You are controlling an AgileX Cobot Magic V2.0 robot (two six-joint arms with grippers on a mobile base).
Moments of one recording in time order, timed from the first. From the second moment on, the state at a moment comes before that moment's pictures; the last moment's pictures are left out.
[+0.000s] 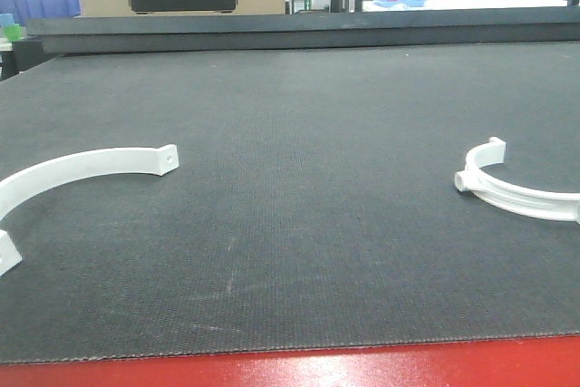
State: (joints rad) left arm 0.20 0.00 0.00 0.05 -0.07 0.00; right arm -0.24 0.00 0.00 0.17 -0.06 -0.14
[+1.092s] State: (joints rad) left arm 0.20 0.00 0.00 0.05 -0.07 0.00; right arm -0.24 0.00 -0.22 0.17 0.14 -0.14
